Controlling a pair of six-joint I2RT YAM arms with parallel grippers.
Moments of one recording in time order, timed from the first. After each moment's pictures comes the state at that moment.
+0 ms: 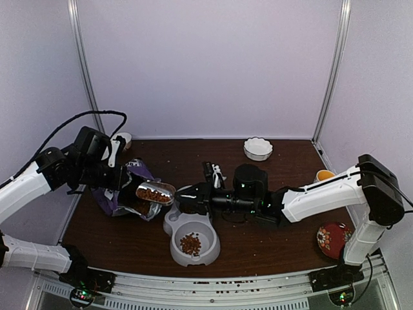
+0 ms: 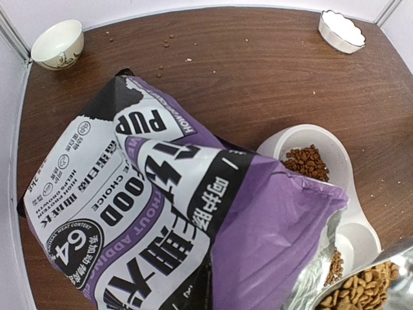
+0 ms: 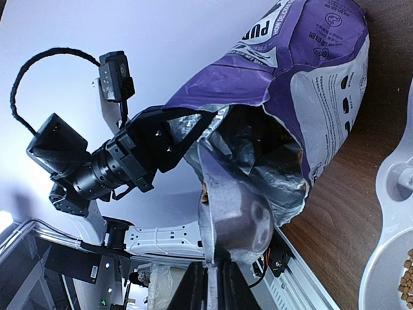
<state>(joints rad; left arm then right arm) -0.65 1.03 1.01 -0.79 -0.18 -0.35 1.10 1.72 0.95 0.70 -0.26 1.34</state>
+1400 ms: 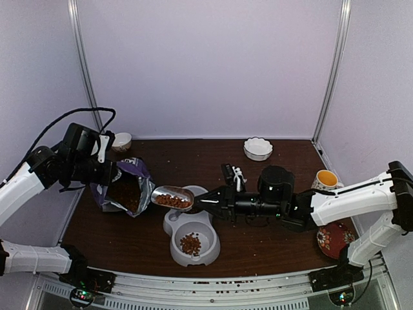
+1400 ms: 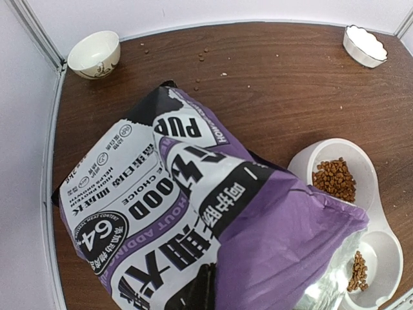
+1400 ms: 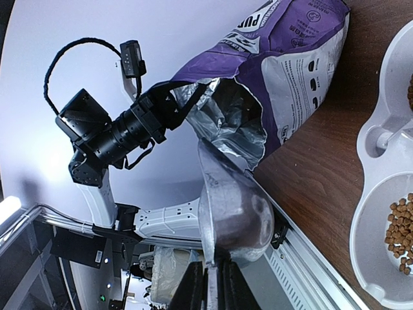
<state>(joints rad) -0.54 0.99 1.03 -0.83 -0.21 -0.25 1.10 1.47 0.77 0.62 -0.28 1.33</state>
